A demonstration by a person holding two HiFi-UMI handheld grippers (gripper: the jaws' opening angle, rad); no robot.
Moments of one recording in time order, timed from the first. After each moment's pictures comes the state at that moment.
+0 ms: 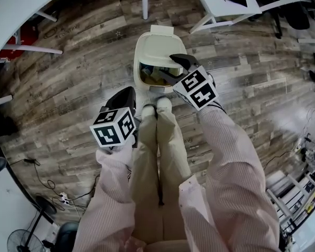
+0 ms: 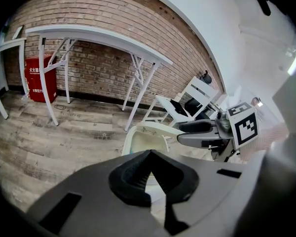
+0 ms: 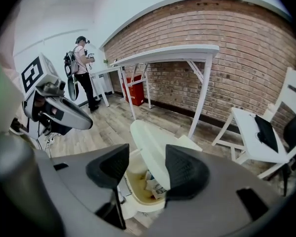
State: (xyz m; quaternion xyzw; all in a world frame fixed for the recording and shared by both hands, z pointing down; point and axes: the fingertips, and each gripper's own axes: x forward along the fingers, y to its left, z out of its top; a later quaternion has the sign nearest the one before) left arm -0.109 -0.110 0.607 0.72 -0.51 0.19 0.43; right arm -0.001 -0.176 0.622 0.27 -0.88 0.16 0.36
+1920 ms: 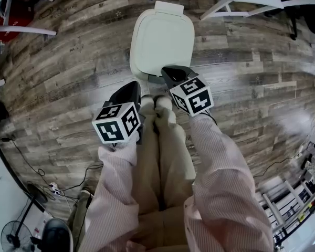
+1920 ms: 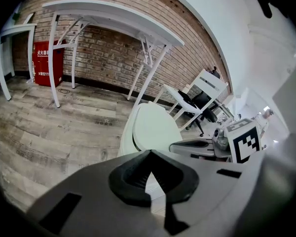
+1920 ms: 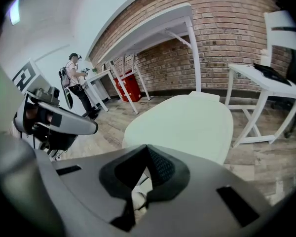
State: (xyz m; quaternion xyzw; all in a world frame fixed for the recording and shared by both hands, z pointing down) left arm -0.089 -0.079 0.716 0.69 -0.53 0.18 0.46; right arm -0.006 -0.117 0.758 0.29 -0.86 0.29 0.31
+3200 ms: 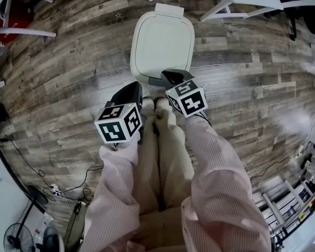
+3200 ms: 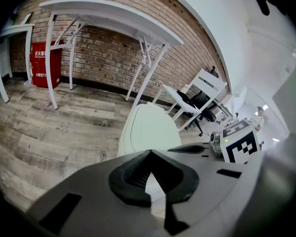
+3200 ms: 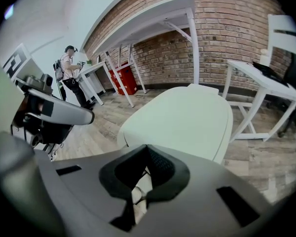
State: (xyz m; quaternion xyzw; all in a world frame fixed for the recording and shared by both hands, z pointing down) left arm -0.087 -0.085 0.719 0.70 -0.52 0.18 0.46; right arm -0.007 -0.111 0.777 0.30 -0.84 0.29 0.36
